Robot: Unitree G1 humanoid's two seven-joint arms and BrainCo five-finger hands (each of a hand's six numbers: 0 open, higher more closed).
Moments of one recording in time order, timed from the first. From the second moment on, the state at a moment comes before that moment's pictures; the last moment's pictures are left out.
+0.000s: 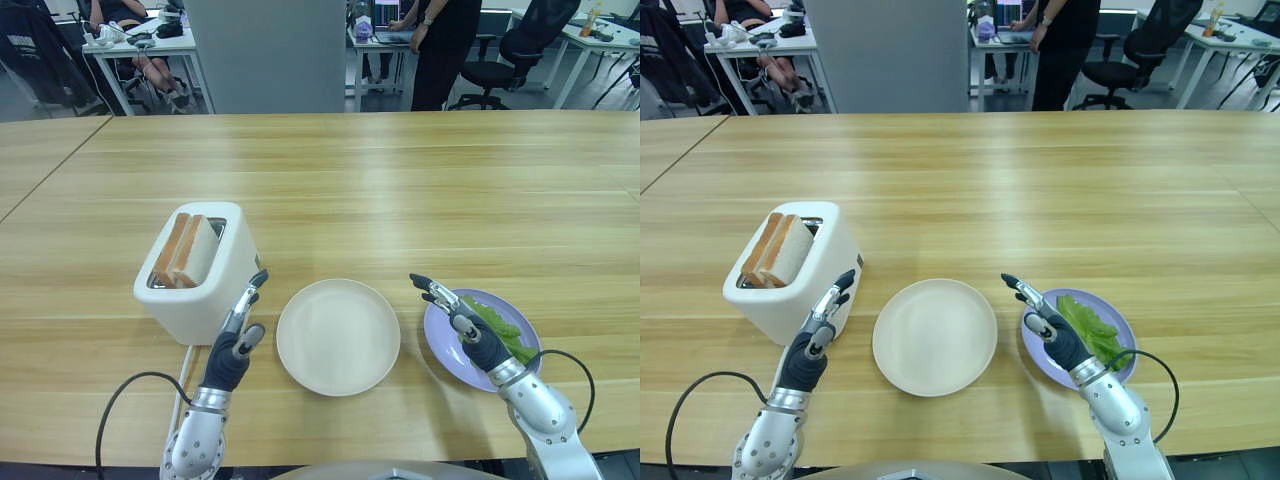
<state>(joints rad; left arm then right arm) 0.49 0.22 -0.01 -0.43 0.10 -0.31 -0.06 0.30 -0.36 0.07 -0.33 0.01 -0.18 0.38</state>
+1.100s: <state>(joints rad) 0.42 0.22 0.40 -0.76 0.71 0.10 0.06 0.29 -0.34 0.08 -0.26 0.00 -0.17 0.35</state>
